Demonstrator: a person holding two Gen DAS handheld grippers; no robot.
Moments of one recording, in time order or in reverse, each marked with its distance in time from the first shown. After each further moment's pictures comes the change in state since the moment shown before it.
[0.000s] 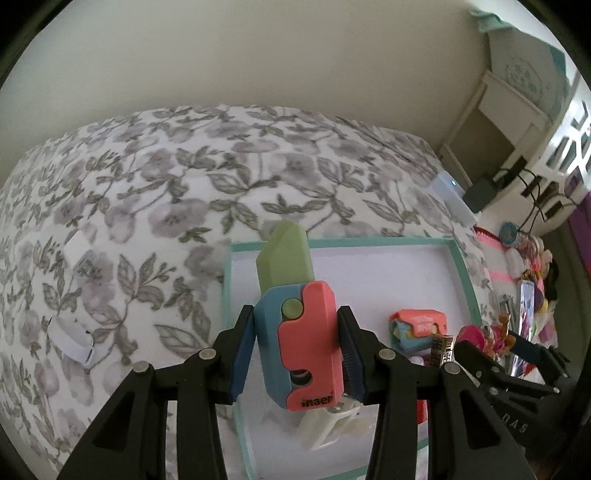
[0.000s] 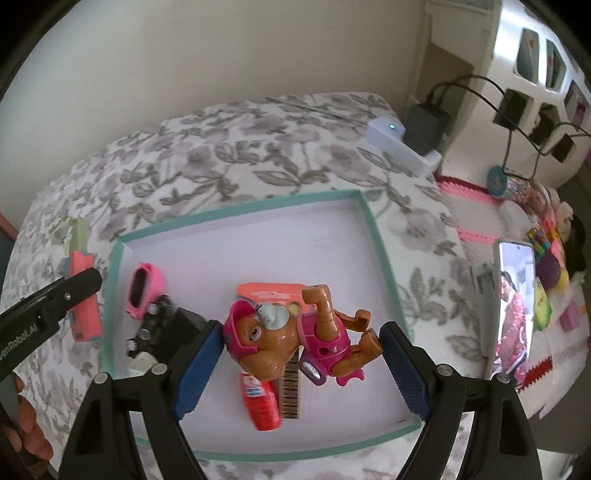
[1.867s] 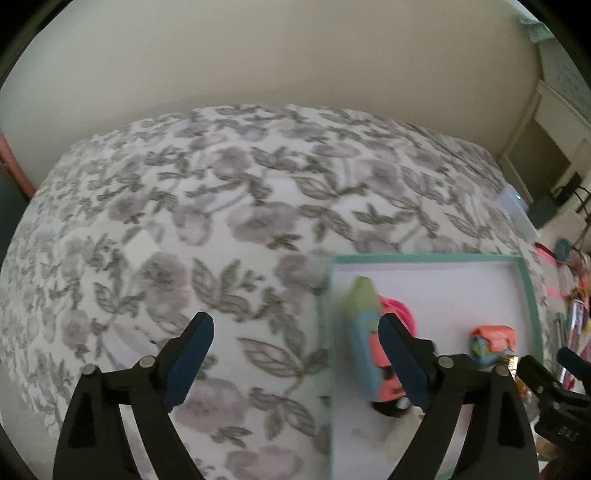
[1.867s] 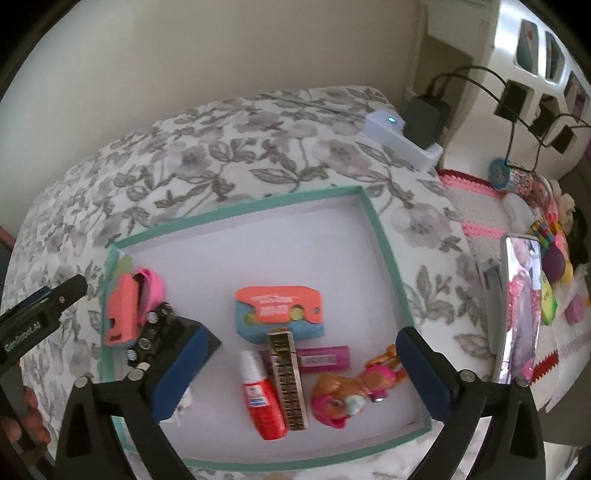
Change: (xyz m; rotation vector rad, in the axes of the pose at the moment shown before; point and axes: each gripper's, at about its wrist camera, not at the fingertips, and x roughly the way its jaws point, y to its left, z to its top) left arm 0.004 0.064 0.007 -0.071 -0.016 0.207; right arm 0.006 0.018 0.005 0.004 0.000 0.014
